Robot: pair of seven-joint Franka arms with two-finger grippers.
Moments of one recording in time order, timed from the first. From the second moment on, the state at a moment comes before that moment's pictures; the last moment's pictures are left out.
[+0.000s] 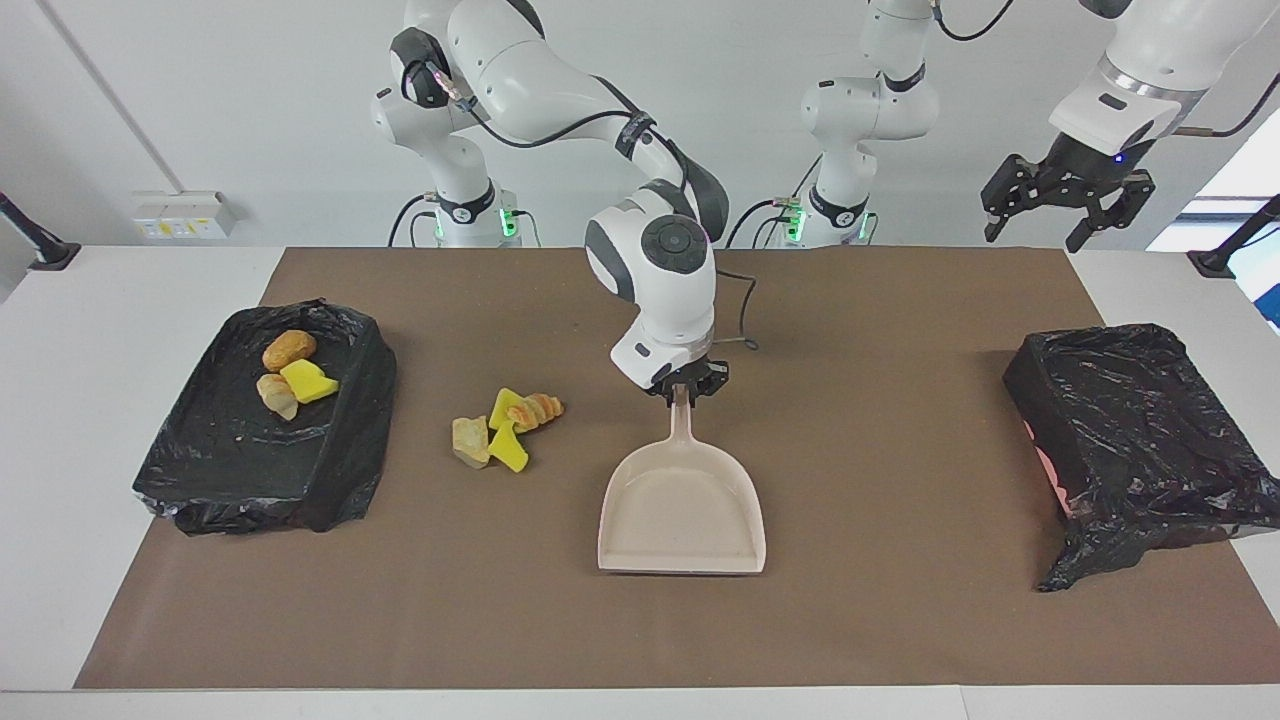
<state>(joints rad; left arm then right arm) -0.11 -0.02 0.06 -1.46 -0.01 1.45 0.19 0.51 0.59 0.11 -1.35 0.04 1.96 0.66</state>
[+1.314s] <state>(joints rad) -0.11 -0.02 0.05 -1.46 -0.01 1.46 0.19 0.51 0.49 0.10 -1.35 0.04 1.76 0.54</state>
